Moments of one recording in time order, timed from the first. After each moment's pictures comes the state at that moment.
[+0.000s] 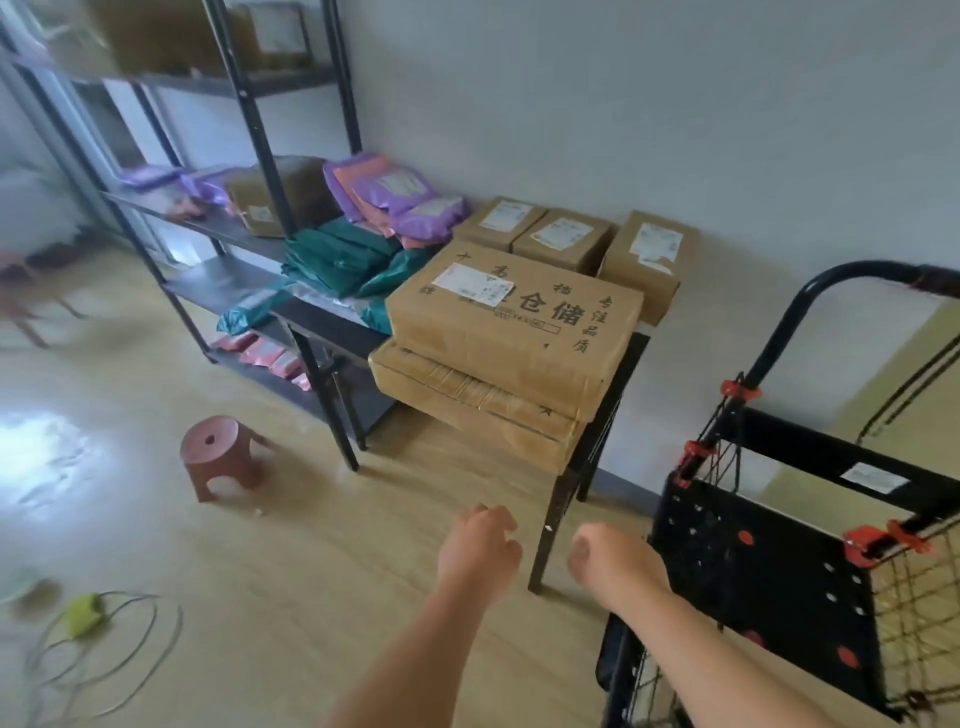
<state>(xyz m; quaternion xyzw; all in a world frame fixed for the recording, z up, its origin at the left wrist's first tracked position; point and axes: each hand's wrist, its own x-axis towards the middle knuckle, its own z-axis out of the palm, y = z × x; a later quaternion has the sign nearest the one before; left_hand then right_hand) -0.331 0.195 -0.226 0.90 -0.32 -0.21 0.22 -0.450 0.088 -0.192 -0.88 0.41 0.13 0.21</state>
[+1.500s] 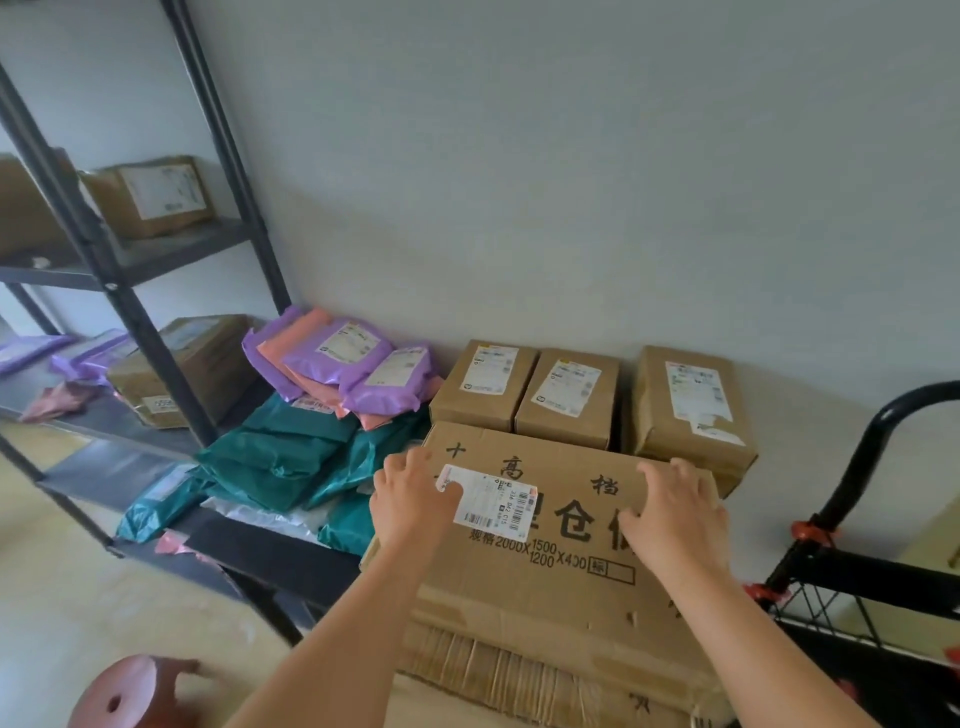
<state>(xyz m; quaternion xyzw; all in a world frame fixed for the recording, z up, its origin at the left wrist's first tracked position) 0.027 -0.003 -0.125 0.92 -0.29 -0.05 0.25 -0.201 -0.121 -0.115 -0.80 0.58 -0.12 0.10</state>
